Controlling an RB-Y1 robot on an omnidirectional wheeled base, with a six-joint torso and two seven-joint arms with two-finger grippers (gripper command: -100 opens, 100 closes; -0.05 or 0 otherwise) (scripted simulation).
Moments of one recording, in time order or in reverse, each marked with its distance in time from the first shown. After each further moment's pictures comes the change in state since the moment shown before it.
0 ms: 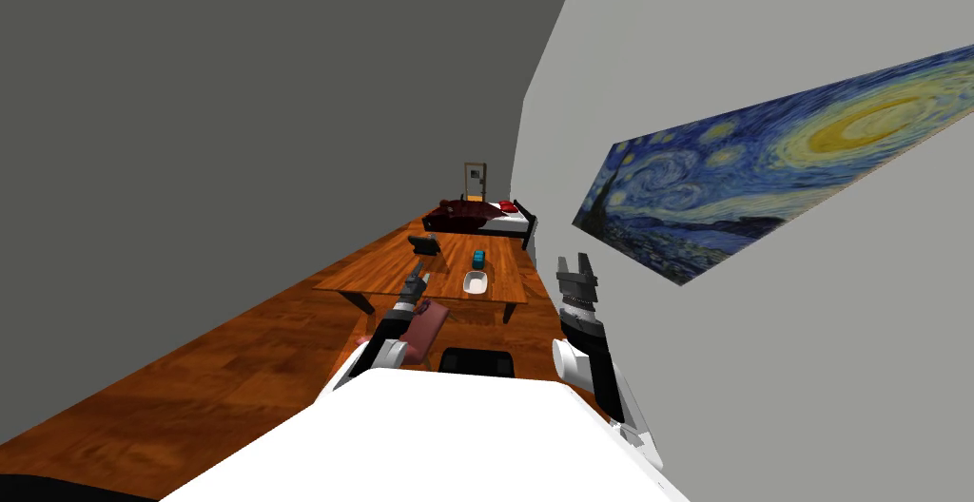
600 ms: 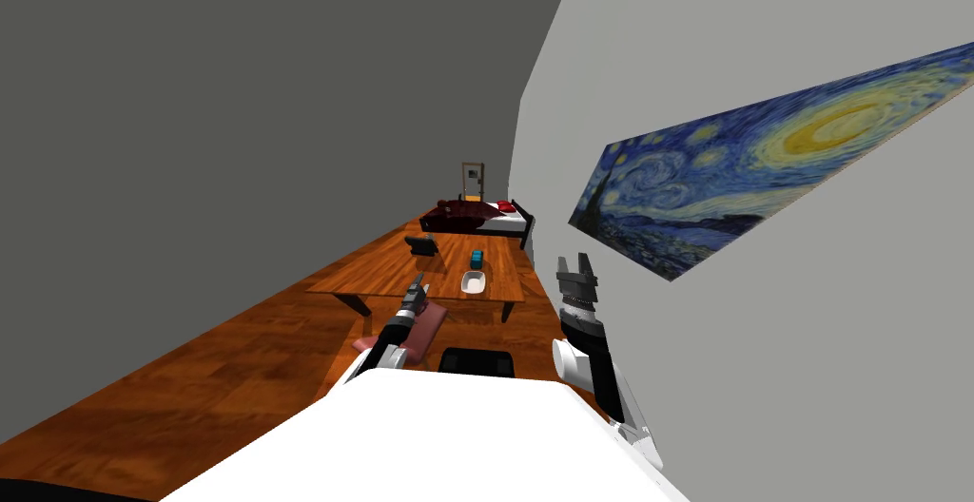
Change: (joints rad) left arm -0.036 0.007 0.010 0.199 0.011 -0.010 0.025; right arm 0.000 0.000 0.000 0.000 0.000 0.000 0.000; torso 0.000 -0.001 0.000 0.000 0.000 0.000
